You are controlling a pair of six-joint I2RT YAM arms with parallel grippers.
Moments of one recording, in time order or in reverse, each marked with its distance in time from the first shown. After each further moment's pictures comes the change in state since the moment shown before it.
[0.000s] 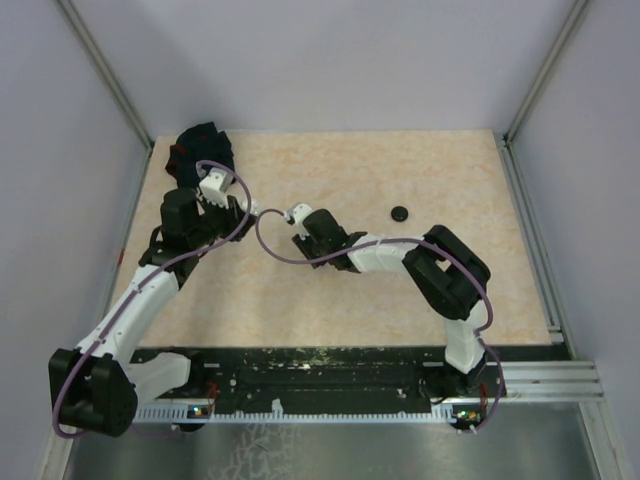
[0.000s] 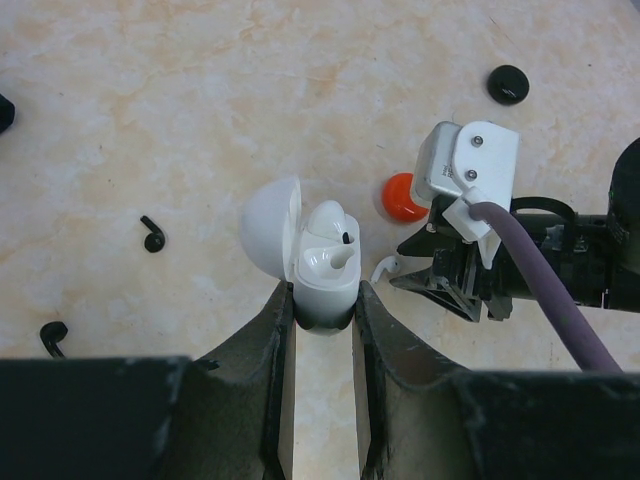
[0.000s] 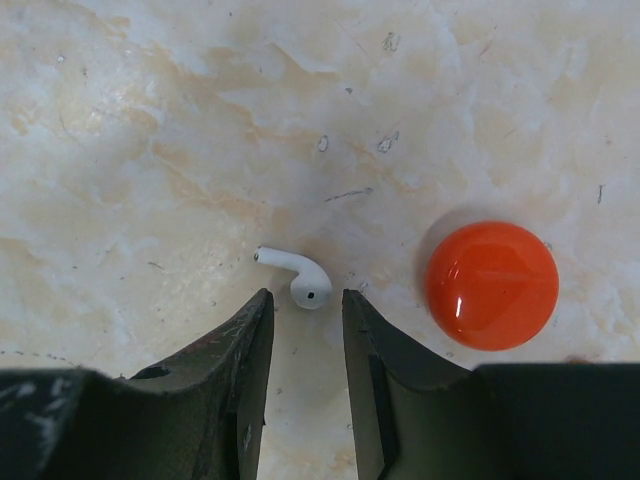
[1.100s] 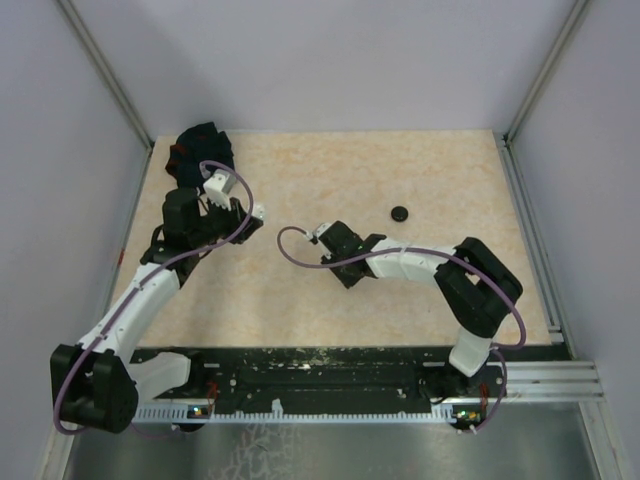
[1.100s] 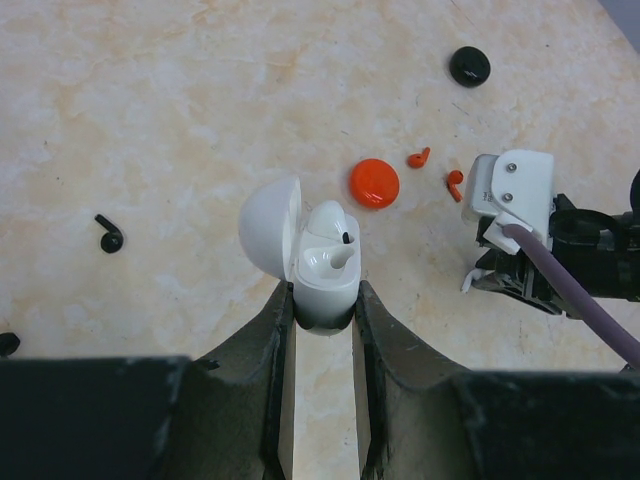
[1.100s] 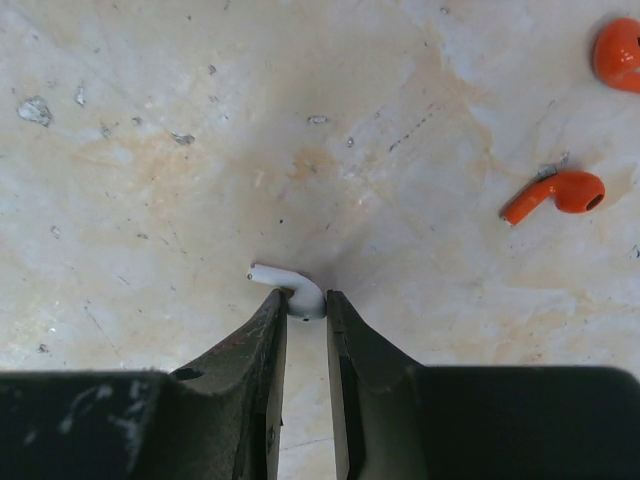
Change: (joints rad) left arm 0.003 0.015 0.000 -0.005 0.084 -0.011; right arm -0.005 -0.192 -0.102 -0.423 0.056 0.042
